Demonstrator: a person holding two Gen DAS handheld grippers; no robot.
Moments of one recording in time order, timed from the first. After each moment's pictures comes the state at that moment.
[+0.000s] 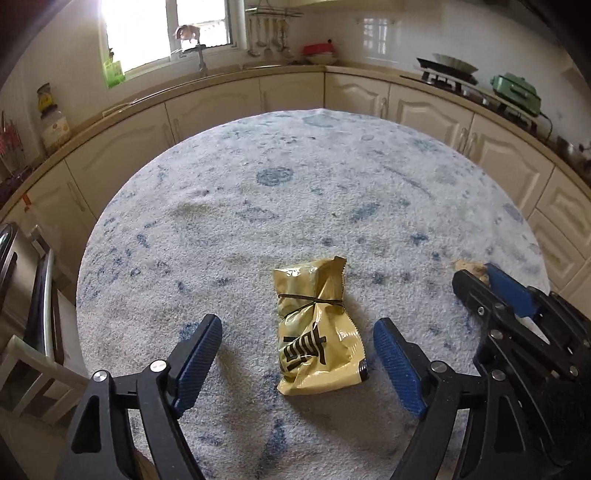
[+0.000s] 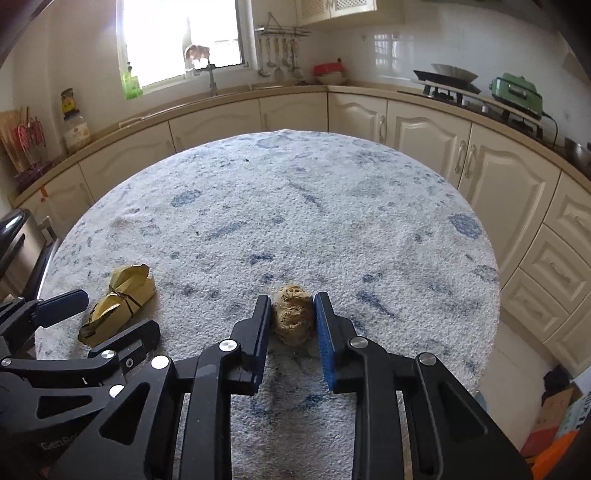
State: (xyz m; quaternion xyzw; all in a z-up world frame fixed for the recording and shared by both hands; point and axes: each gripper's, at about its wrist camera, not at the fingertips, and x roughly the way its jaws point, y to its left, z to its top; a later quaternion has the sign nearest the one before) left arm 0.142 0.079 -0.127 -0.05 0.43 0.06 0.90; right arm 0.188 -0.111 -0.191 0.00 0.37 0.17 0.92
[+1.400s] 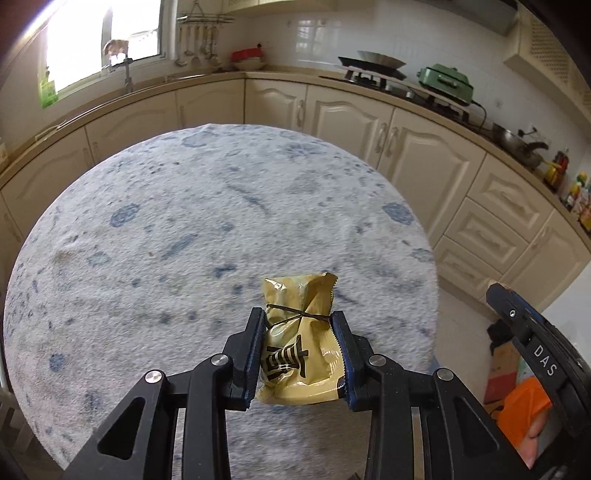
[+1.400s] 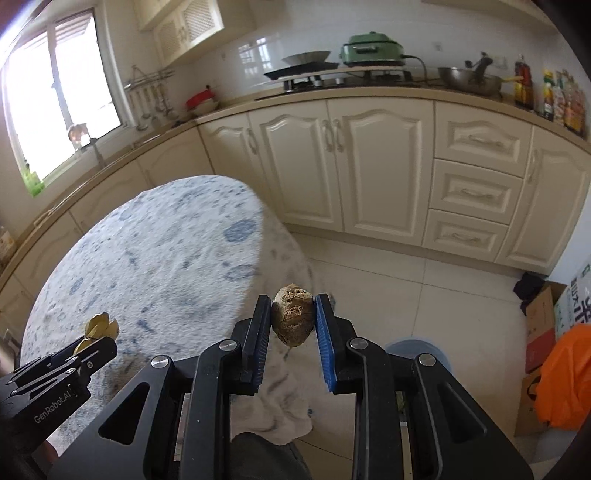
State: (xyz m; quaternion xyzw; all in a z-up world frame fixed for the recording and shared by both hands) left arm 0.164 -0.040 -0.105 -0.05 0.41 -0.07 0.91; right arm 0.172 -0.289 -0.171 0.13 0.36 -0.04 0.92
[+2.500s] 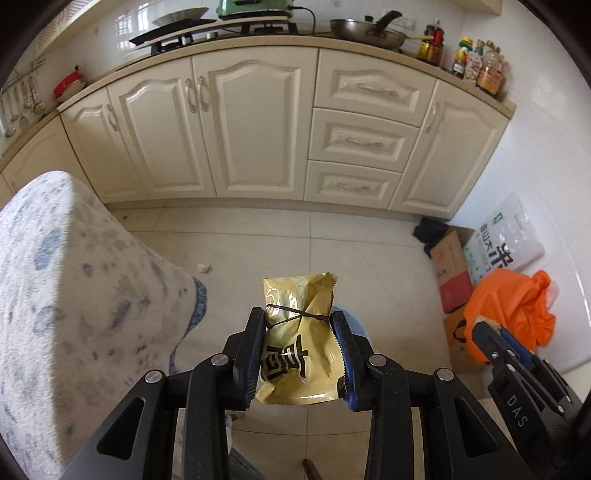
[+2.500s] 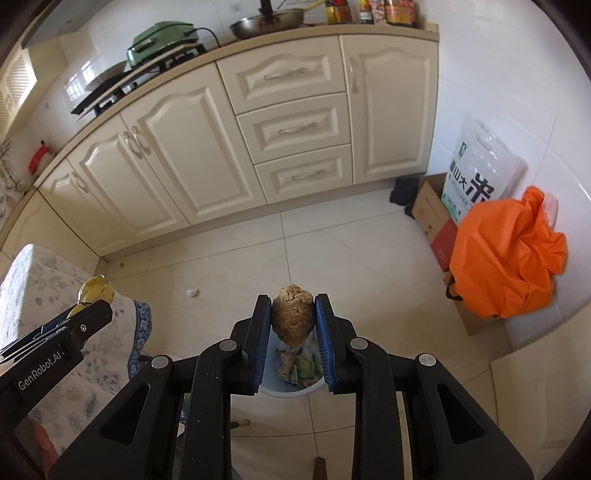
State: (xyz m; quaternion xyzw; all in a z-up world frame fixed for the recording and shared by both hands) left arm 0.263 -0.291 -0.173 0.11 0.46 -0.30 0.83; right arm 0.097 -0.481 -0.236 0.25 0.40 -0.30 0.83
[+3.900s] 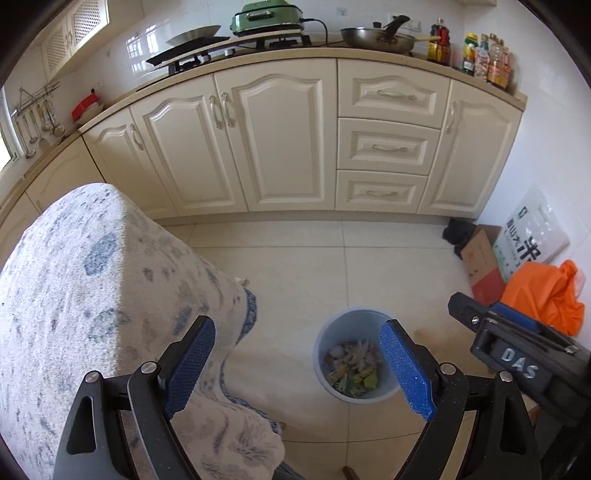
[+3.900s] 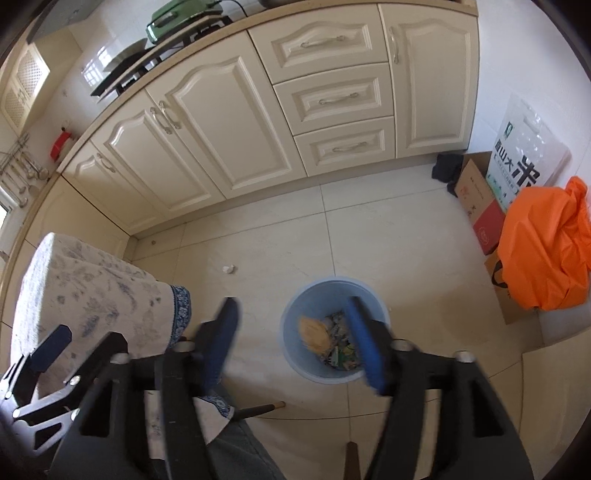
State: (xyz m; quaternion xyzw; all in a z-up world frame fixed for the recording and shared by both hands) left arm 0.259 -0.278 -0.160 0.15 0.42 -0.24 0.86; right arm 0.145 -0.465 -0.251 0.29 0.43 -0.22 0.83
